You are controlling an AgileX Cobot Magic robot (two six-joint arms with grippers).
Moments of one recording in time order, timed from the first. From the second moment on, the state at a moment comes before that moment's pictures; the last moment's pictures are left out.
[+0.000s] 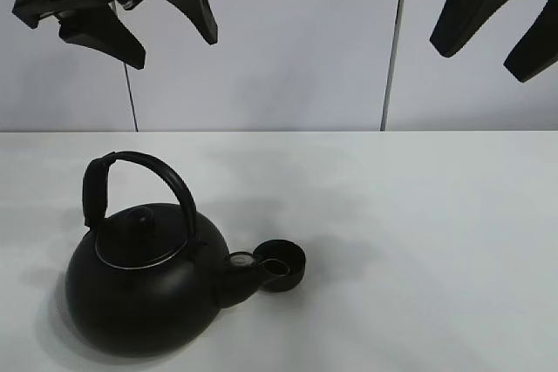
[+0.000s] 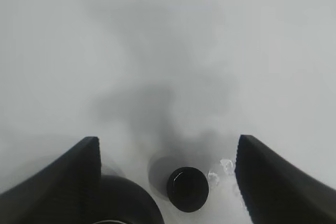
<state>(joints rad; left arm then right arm) -0.53 1.62 -1.28 -0.11 0.61 -0.39 0.18 1.42 -1.24 0.35 1.12 -0.18</state>
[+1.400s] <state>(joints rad) -0.53 1.02 -0.56 -0.12 -0.02 0.00 0.18 1.42 -1.24 0.35 1.10 -0.18</state>
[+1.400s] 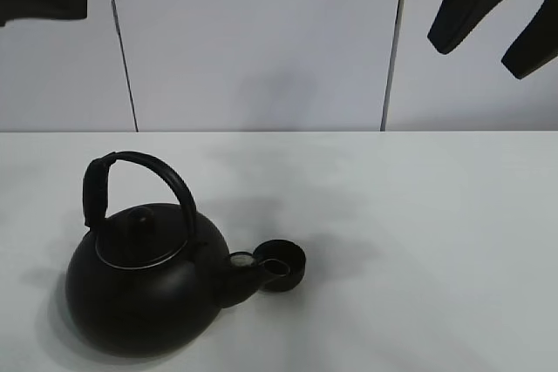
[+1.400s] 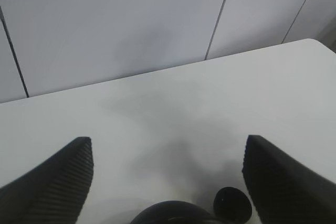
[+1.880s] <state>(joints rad) -0.53 1.00 -0.20 -0.07 -0.44 0.00 0.18 1.42 -1.24 0.35 1.10 -0.18</state>
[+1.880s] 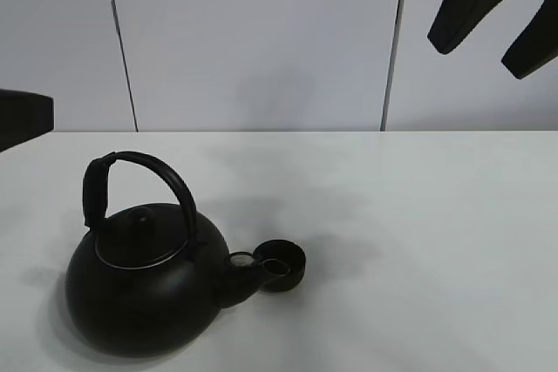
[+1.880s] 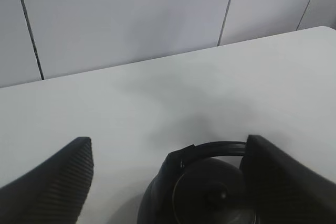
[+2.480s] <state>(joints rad) -0.53 1.00 -0.07 -0.06 -0.62 0.01 0.18 1.42 -1.24 0.35 1.10 -0.18</state>
